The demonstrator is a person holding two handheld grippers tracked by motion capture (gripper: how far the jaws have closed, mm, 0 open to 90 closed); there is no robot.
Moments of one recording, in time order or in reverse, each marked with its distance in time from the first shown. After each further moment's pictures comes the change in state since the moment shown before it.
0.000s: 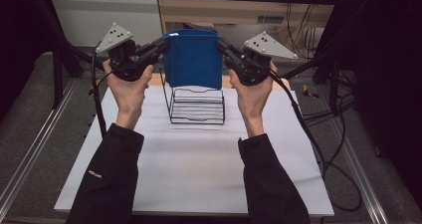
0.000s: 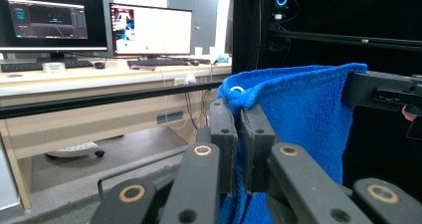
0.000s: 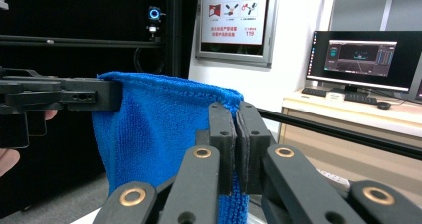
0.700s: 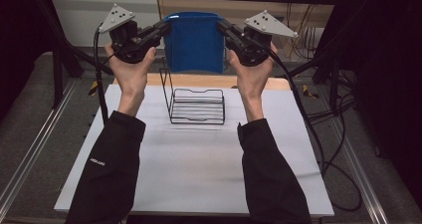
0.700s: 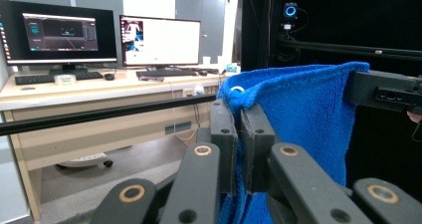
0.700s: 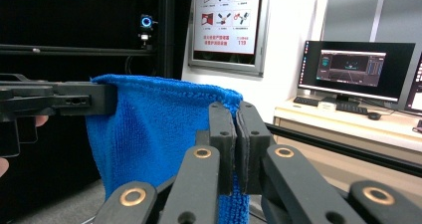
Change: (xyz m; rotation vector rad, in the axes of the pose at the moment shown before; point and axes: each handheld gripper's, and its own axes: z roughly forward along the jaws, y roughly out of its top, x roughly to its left) left arm 0.010 0.024 0.021 -0.028 0.033 0.016; right arm -0.018 0.023 0.024 -0.022 -0.021 -0.012
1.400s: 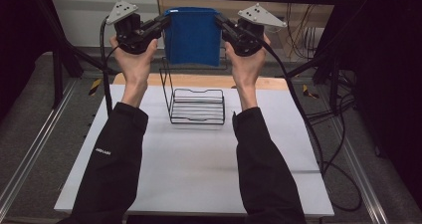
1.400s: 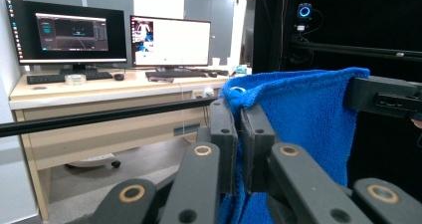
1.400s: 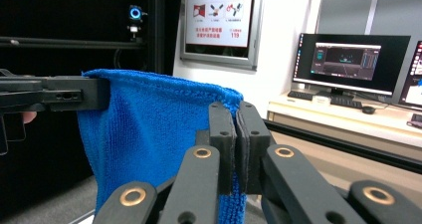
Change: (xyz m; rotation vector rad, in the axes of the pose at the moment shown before) left arm 0.023 -0.007 0.028 0.000 0.030 -0.012; right arm -0.018 -0.010 0.035 0.024 -0.022 -0.004
